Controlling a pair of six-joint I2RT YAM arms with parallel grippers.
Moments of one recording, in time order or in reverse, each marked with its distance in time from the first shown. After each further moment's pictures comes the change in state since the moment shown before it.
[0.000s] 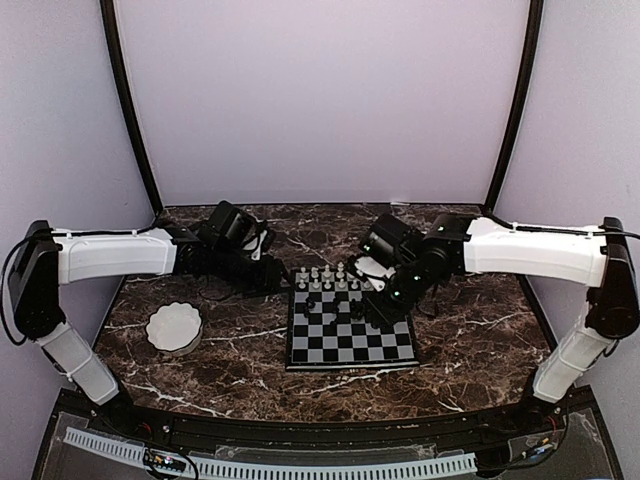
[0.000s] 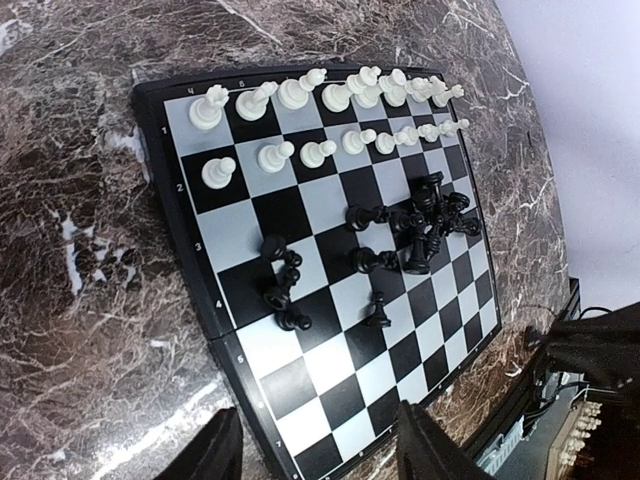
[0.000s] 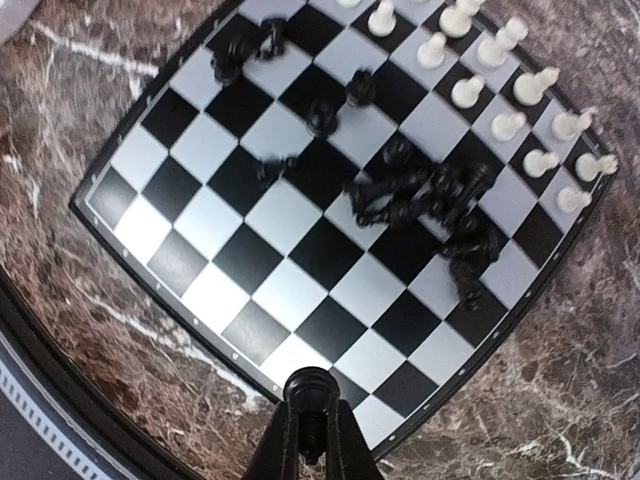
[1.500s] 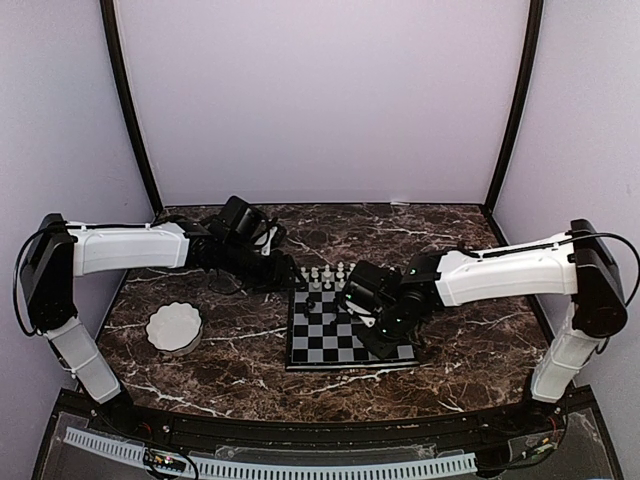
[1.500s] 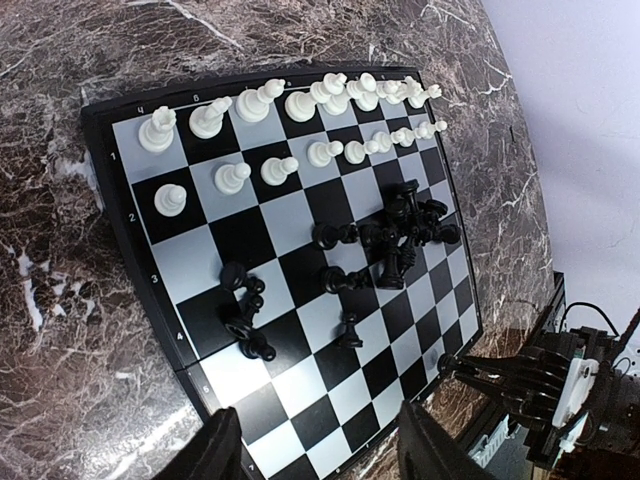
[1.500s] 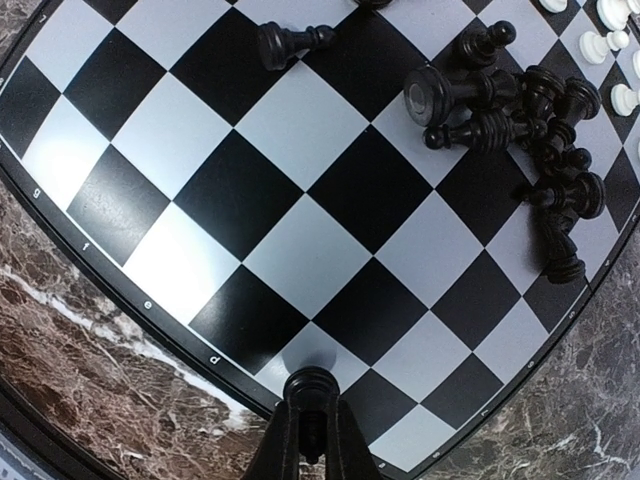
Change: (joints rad) left arm 0.000 0.093 0.090 0.007 0.063 0.005; right arm 0.117 0.090 -0.151 0.095 0.116 0.061
